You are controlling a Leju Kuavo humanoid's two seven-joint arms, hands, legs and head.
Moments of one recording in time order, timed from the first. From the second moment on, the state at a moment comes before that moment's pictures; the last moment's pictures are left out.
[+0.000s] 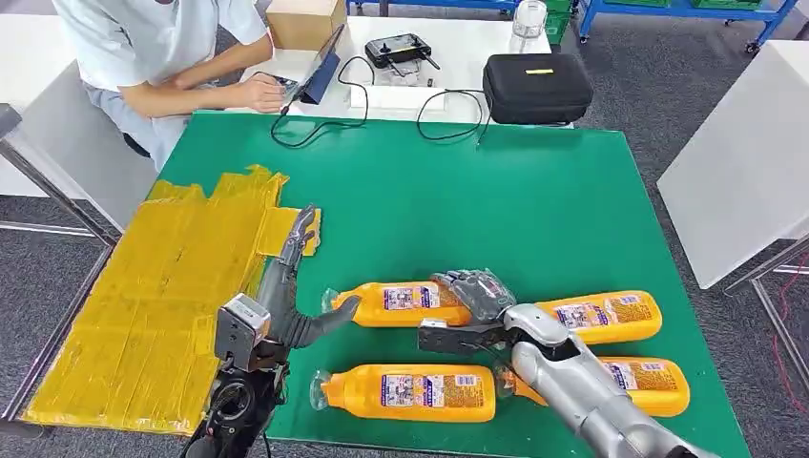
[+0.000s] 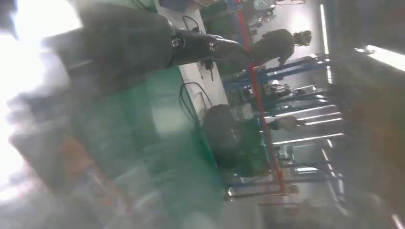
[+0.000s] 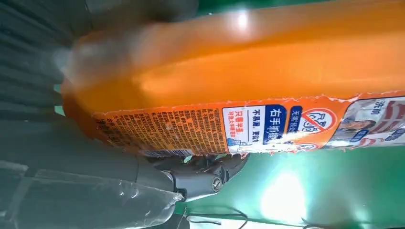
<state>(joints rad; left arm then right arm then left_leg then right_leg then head) -0.13 -0.11 -0.39 -1.44 -0.08 0.15 -0.47 -0.47 -0.18 0.72 -0.85 0.81 -0.05 -0.18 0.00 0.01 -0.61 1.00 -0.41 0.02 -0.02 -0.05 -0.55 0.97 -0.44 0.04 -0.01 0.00</state>
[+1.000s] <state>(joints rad) -0.11 -0.08 -0.31 -1.50 0.25 -0.01 -0.32 -0.13 0.03 0.38 -1.27 0.53 -0.42 -0.30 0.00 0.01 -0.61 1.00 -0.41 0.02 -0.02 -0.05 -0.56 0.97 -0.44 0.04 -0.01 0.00</state>
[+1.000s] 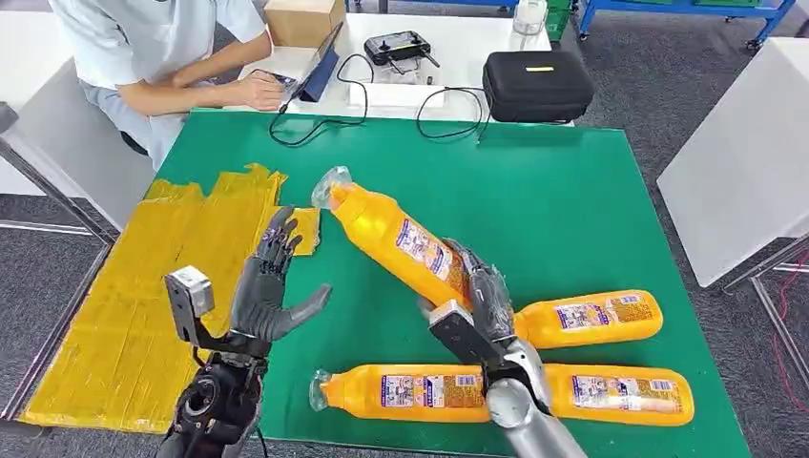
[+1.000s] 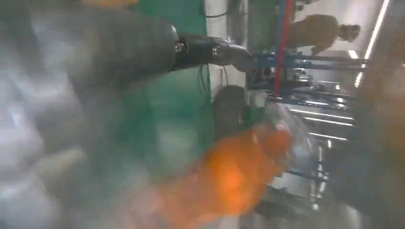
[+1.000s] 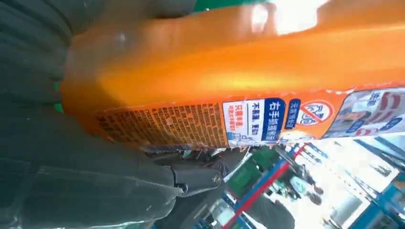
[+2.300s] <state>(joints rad) -0.22 -0.06 -0.34 -1.50 0.54 -0.13 -0.22 -0.16 0.12 0.52 -1.23 0.63 -0.46 -0.34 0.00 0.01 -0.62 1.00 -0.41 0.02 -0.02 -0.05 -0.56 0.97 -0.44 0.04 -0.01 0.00</state>
